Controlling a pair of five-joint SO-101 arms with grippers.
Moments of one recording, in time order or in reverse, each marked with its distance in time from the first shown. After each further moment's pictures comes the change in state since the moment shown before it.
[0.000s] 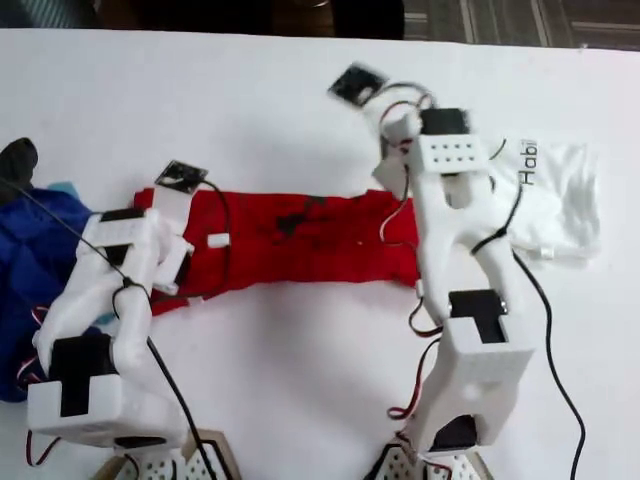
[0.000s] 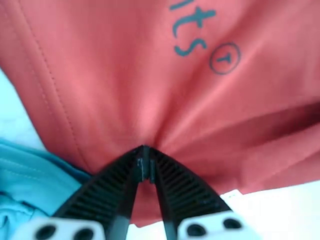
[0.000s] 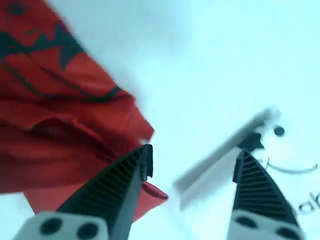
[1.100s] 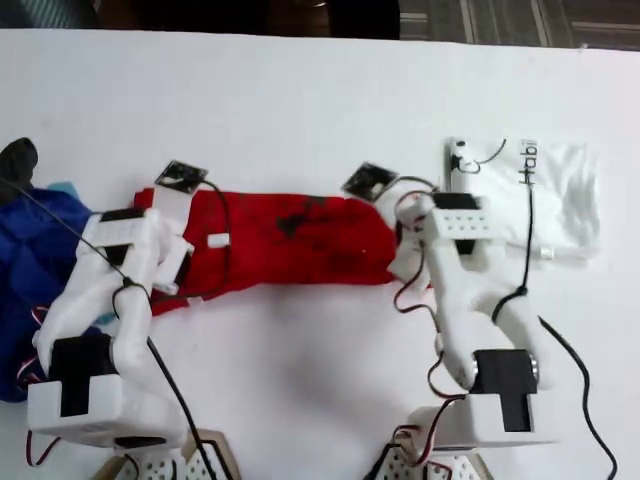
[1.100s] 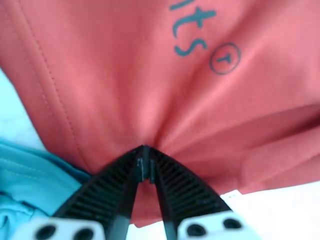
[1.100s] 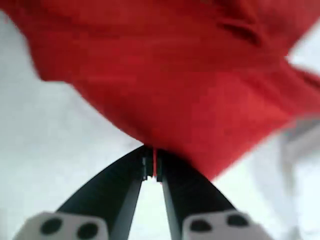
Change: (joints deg) left arm 0.0 0.0 0.0 0.0 0.0; right arm 4.1 -21.3 48.3 -15.0 10.8
